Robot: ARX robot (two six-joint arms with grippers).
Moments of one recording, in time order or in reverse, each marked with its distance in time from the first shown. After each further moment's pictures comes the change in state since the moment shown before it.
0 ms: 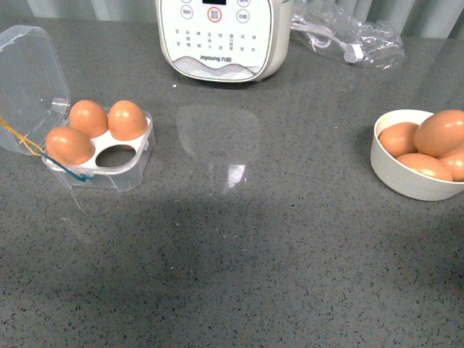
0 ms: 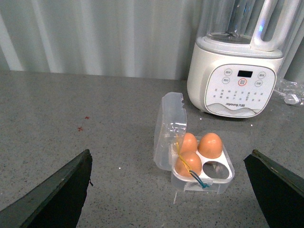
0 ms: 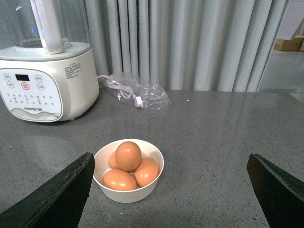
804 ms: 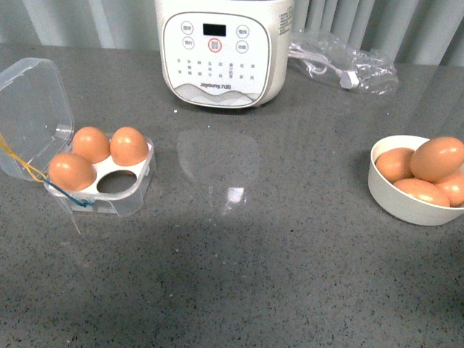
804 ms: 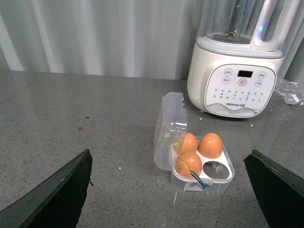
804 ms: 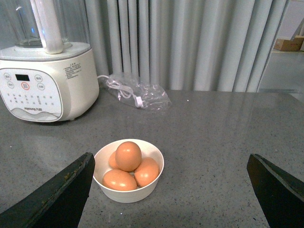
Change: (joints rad) left arm 0.000 0.000 0.000 0.000 0.000 0.000; right arm 0.000 0.000 0.000 0.000 0.000 0.000
